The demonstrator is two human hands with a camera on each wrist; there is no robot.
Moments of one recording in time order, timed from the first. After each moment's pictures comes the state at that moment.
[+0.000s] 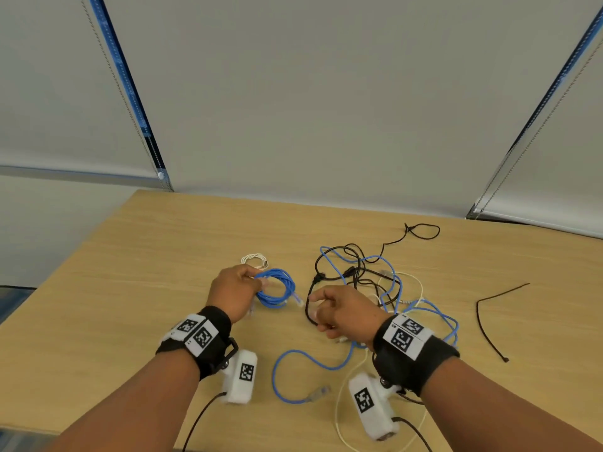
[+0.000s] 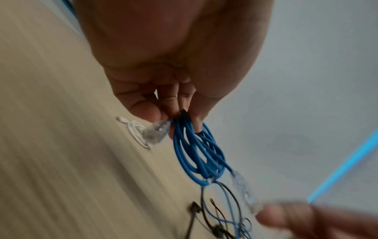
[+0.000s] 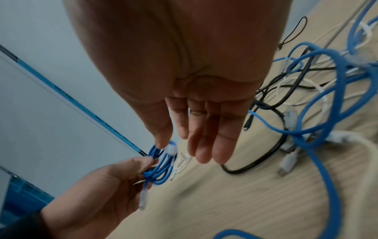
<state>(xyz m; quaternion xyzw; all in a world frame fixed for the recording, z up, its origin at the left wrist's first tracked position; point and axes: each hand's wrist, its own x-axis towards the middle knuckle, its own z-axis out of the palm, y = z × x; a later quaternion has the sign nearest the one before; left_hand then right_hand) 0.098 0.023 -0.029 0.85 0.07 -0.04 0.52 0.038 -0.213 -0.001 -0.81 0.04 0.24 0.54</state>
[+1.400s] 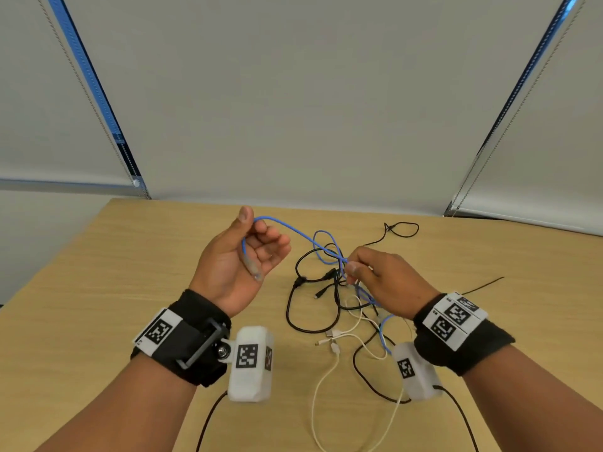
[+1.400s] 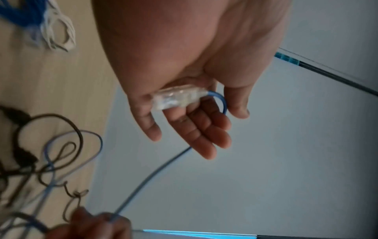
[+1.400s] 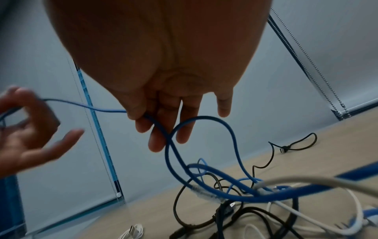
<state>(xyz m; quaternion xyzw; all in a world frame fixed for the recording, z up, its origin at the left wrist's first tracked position) 0.080 -0.032 0.079 0.40 -0.07 -0.16 0.90 0.040 -0.299 0.061 -0.95 -0.10 -0.01 0.31</state>
